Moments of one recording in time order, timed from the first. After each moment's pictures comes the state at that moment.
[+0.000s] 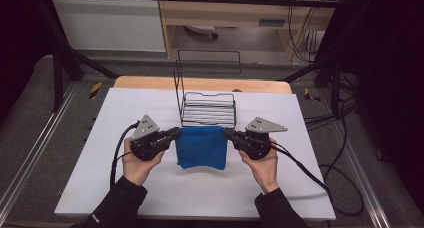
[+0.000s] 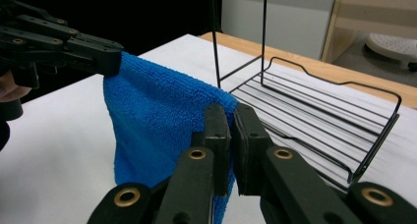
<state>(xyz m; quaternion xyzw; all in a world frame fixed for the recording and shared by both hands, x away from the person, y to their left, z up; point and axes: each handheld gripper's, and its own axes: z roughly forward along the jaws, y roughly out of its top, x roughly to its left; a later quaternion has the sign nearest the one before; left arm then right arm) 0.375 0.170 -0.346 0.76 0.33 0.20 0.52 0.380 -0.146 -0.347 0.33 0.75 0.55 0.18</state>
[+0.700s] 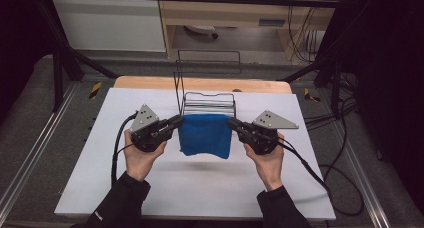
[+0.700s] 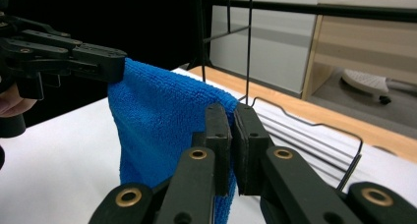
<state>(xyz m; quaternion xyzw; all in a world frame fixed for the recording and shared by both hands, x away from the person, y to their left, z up) 0.378 0.160 -0.314 0.73 0.32 0.23 0.56 0.373 -0.152 -0.314 0.32 0.72 0.58 0.23</state>
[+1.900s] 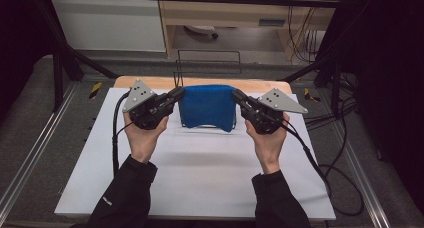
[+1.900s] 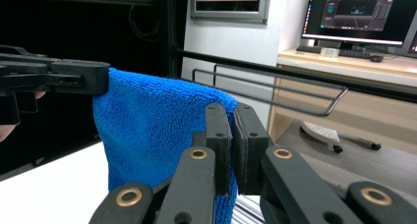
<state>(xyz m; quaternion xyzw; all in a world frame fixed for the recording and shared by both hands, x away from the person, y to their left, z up) 0.399 0.154 -0.260 0.67 0.30 0.27 0.62 0.388 -0.148 -0.260 0.31 0.66 0.61 0.32</state>
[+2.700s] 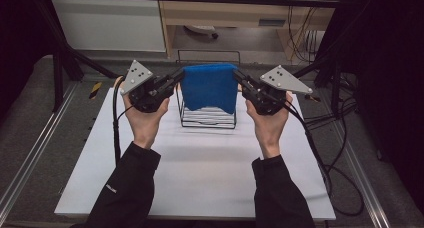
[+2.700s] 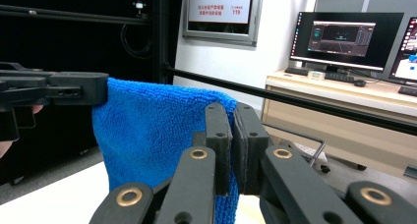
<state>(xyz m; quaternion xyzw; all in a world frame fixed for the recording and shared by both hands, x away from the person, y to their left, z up) 0.420 0.152 -0.228 0.64 0.30 0.30 0.64 0.407 -0.144 -0.220 0.30 0.64 0.61 0.35</state>
